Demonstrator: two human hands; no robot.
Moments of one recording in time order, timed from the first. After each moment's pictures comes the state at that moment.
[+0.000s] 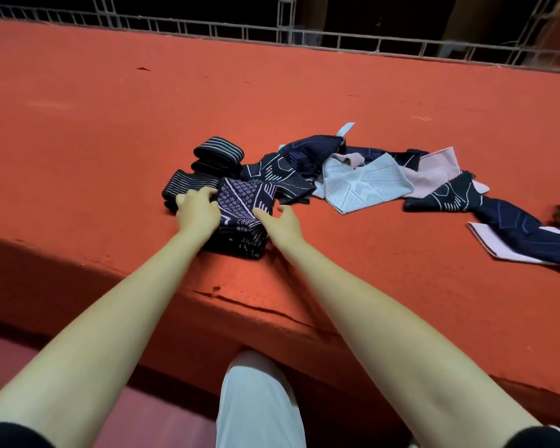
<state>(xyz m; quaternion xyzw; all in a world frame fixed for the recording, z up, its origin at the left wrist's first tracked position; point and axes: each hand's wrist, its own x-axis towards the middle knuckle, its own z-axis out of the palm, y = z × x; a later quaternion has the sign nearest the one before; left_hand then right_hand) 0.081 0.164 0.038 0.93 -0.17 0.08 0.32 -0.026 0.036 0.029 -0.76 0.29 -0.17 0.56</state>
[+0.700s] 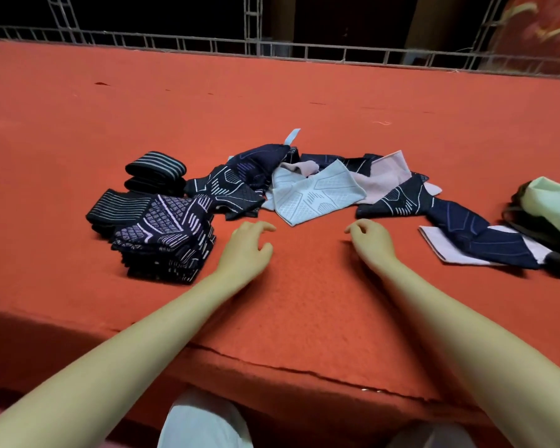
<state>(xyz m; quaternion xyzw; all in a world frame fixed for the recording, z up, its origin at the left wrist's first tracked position) -0.034 0.033 0.017 0.84 -0.41 -0.01 0.36 -0.169 -0.183 0.020 -0.84 0.36 -0.25 0.32</state>
